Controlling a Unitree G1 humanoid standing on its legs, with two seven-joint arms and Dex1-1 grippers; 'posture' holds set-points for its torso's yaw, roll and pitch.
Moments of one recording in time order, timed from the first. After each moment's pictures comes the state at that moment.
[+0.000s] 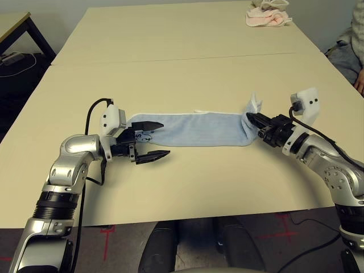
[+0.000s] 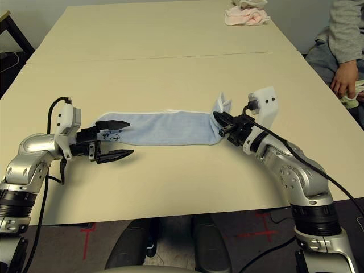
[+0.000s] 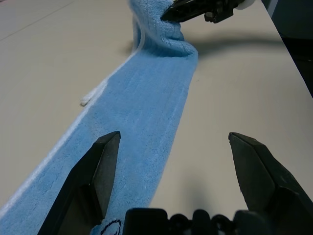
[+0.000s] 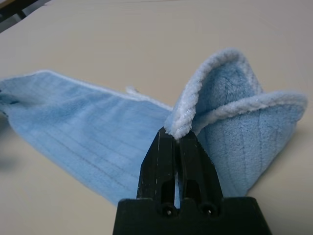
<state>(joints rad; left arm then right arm) -0.37 0.66 0.02 0.09 -0.41 0.13 -1.27 -0.30 -0.51 -0.06 -0.25 0.63 0.65 0.42</state>
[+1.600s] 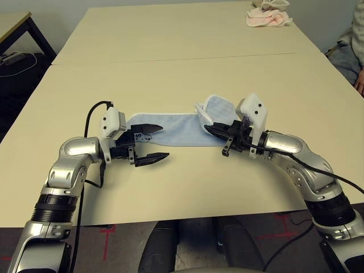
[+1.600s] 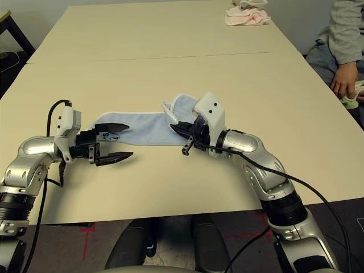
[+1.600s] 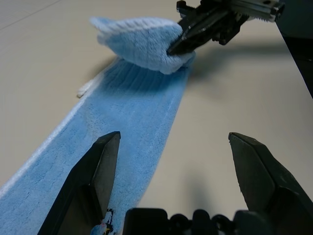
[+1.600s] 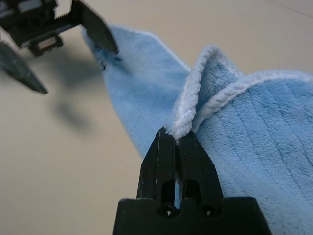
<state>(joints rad) -0.34 0.67 0.02 0.08 -0.41 0.13 -1.27 -0.41 -0.45 0.23 -0.26 0.31 0.53 0.68</state>
